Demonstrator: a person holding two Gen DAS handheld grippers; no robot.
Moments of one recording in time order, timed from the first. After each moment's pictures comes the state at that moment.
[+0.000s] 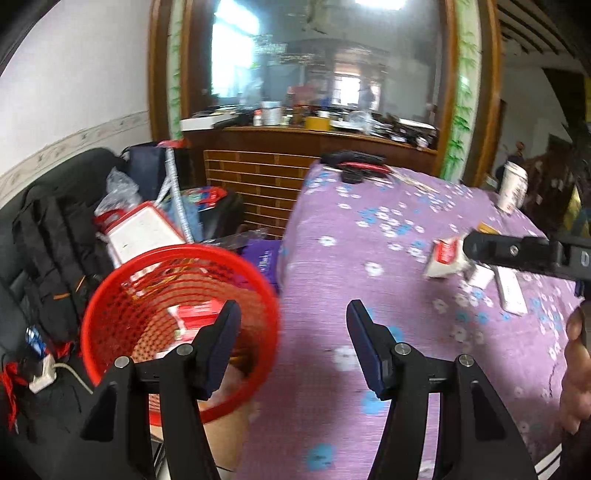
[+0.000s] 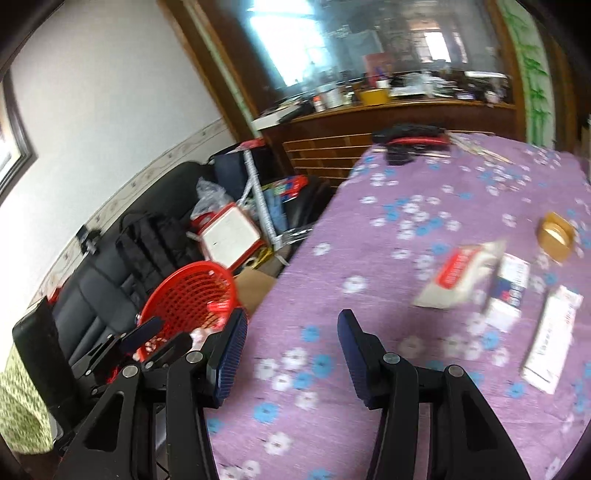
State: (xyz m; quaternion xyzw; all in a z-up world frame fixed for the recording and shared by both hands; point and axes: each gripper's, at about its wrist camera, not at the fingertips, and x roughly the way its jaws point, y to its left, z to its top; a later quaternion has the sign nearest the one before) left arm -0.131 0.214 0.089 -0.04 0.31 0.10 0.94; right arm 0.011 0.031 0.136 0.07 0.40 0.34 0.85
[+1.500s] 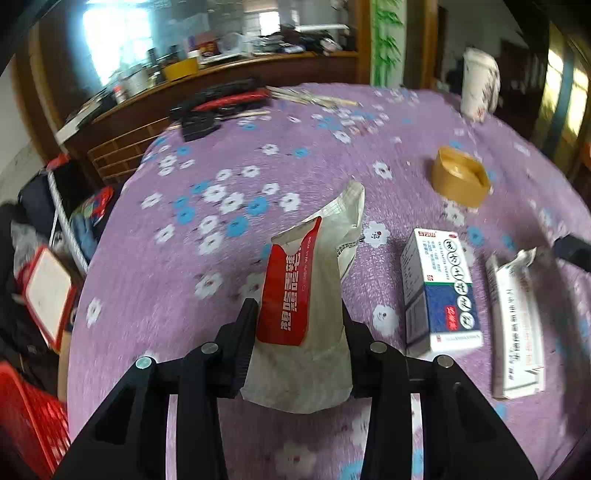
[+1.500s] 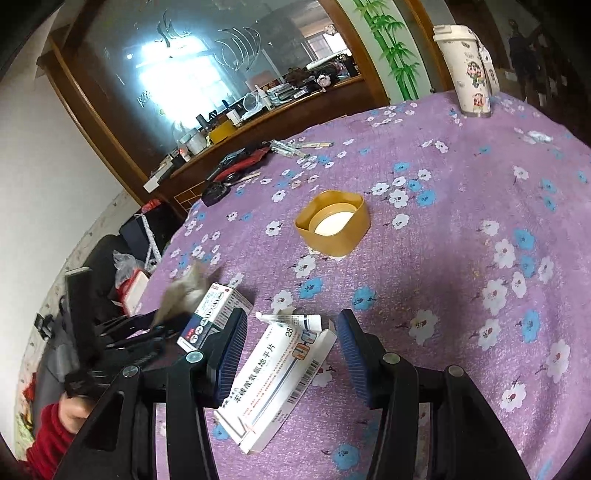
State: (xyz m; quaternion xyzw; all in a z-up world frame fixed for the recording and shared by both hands) left arm 0.098 0.055 0.018 0.04 0.43 0.00 0.90; right arm 0.119 -0.206 0.064 0.16 0.41 0.20 0.88
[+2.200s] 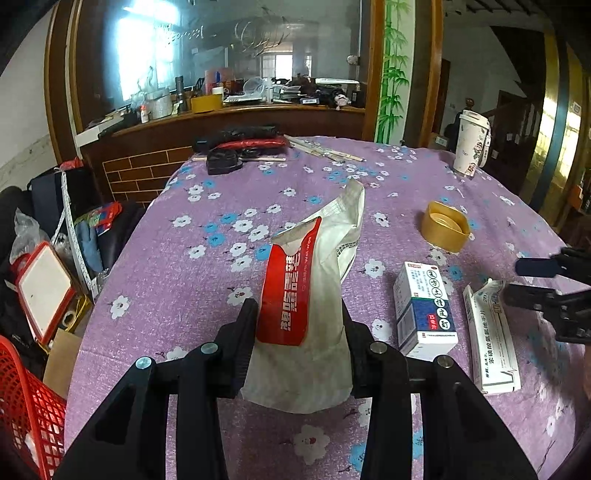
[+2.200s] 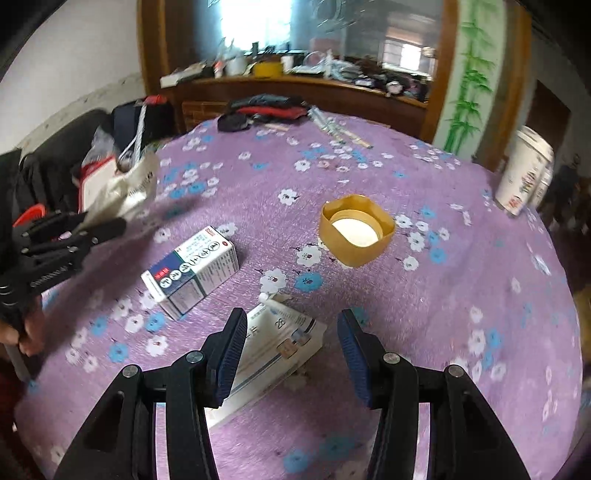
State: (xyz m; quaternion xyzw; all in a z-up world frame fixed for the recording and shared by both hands) left arm 0.067 0.075 0.036 0.00 0.35 -0.01 0.94; right arm 0.135 -0.148 0.065 -0.12 0.44 0.24 0.86
